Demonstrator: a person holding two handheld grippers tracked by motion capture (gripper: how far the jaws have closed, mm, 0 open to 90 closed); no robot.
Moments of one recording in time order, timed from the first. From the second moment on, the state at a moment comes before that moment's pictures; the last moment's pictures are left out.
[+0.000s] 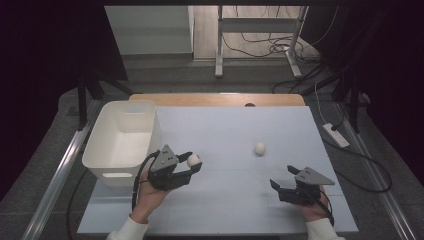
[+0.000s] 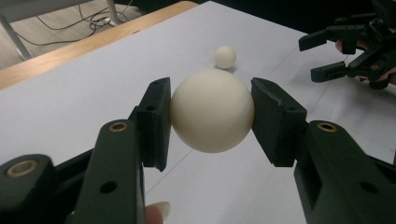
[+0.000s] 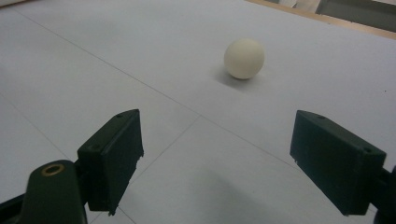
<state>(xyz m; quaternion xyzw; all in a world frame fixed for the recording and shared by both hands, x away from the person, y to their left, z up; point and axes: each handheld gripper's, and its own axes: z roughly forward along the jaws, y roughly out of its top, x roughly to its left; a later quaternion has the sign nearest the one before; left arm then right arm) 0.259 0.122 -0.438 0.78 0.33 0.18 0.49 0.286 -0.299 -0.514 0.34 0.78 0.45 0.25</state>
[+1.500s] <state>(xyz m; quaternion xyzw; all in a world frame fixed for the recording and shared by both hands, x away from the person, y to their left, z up) 0.251 0.145 -0.420 0.76 0.34 0.22 0.51 0.286 -0.300 -0.514 0.35 0.78 0.45 0.25</state>
